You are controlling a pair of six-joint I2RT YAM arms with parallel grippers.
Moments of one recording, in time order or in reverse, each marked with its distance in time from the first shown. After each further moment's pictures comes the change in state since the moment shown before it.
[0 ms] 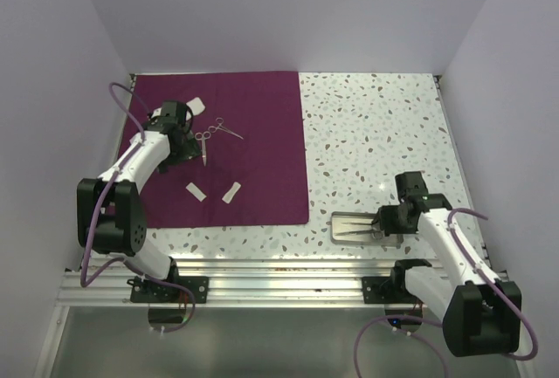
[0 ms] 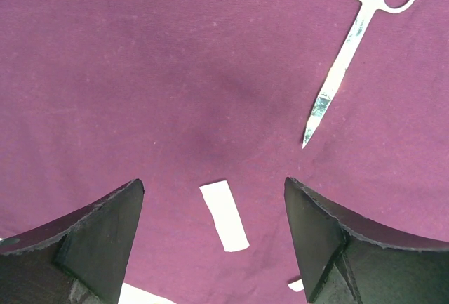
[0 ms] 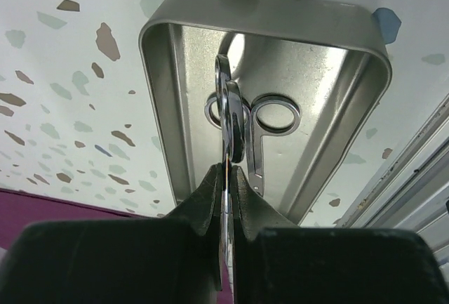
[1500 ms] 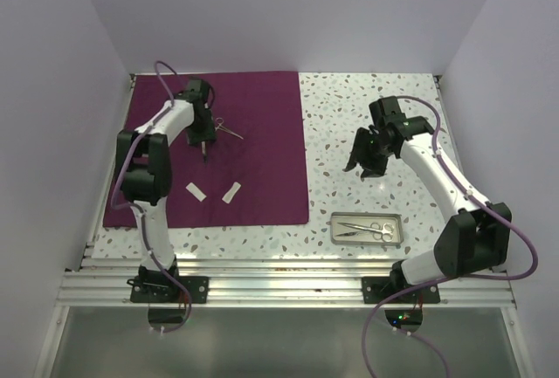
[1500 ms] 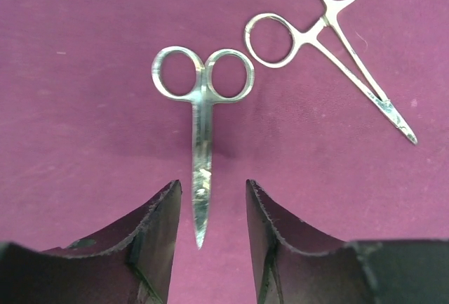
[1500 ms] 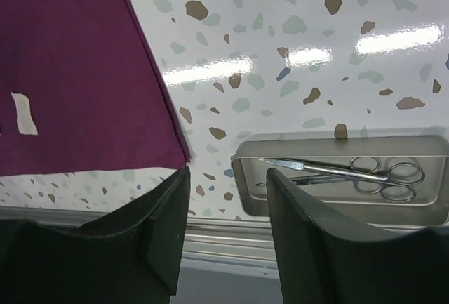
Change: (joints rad) left arm -0.043 0.483 0.467 -0.041 0.180 0.202; right arm 0.185 0.494 0.731 -0.076 -0.099 -1.059
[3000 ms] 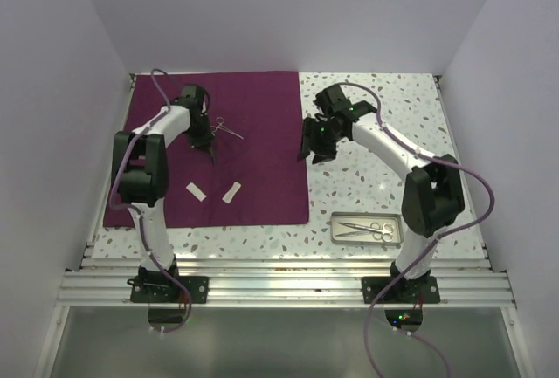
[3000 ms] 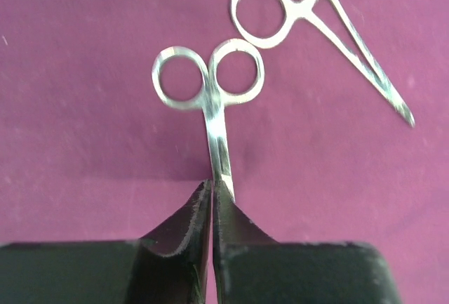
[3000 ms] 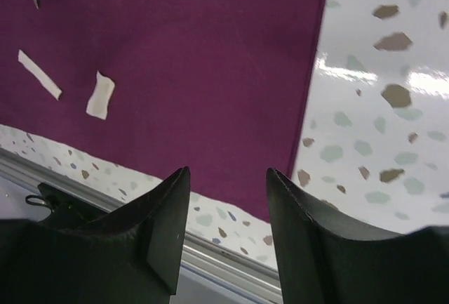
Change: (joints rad) left arm 0.022 -0.008 -0.090 0.095 0.107 0.009; right arm 0.216 0.339 0.241 0.161 -0.130 -0.045
